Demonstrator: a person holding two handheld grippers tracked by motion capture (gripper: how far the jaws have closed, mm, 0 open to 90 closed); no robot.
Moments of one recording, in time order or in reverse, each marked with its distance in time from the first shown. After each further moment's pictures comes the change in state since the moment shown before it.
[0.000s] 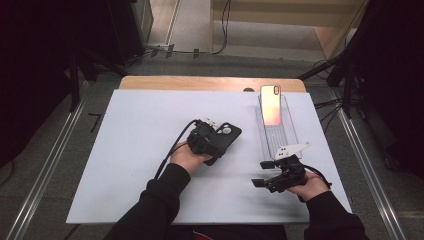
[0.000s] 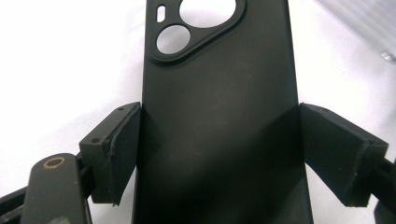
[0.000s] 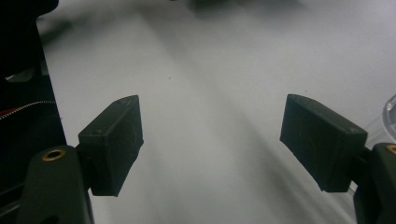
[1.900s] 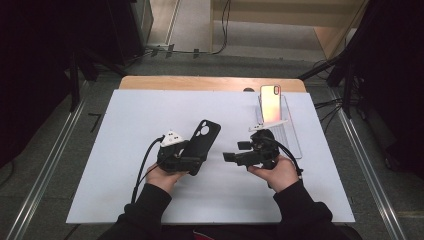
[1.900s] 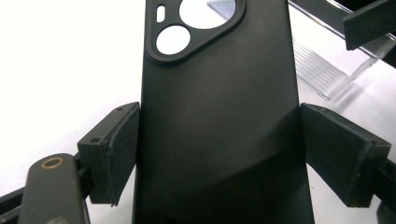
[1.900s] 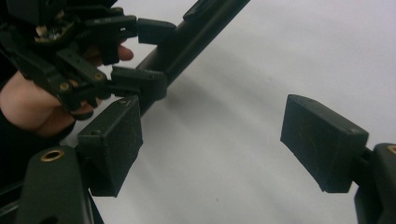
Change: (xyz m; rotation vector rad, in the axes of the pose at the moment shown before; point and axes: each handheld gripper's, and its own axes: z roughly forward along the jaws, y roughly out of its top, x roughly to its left) left arm 0.000 -0.080 -0.061 -0.391 -0.002 -0.135; right arm 0.035 0.095 0.021 -0.092 -0.044 0.232
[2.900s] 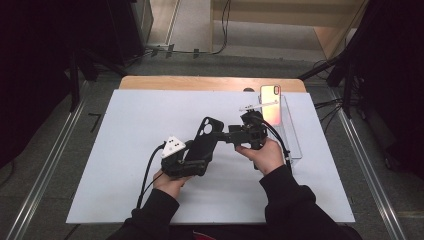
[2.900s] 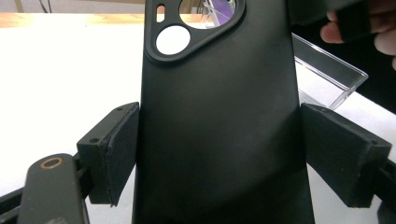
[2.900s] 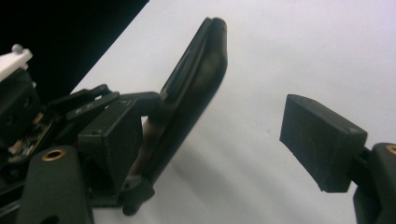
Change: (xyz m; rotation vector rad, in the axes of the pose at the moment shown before) left arm -0.019 -0.010 0.001 -0.149 -0.005 0.004; right arm -0.011 0.046 0.023 -0.046 0.011 0.081
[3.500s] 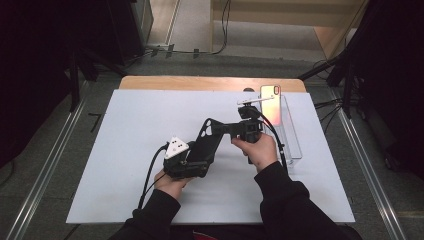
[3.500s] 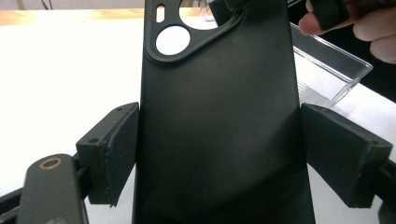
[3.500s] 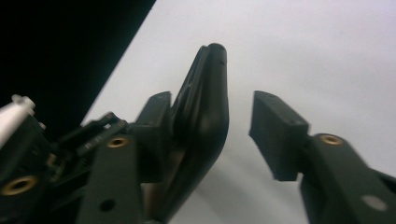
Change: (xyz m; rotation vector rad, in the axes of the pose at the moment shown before) left arm -0.005 0.000 0.003 0.019 0.005 0.011; right arm -0.012 0.013 0.013 0.033 0.080 0.175
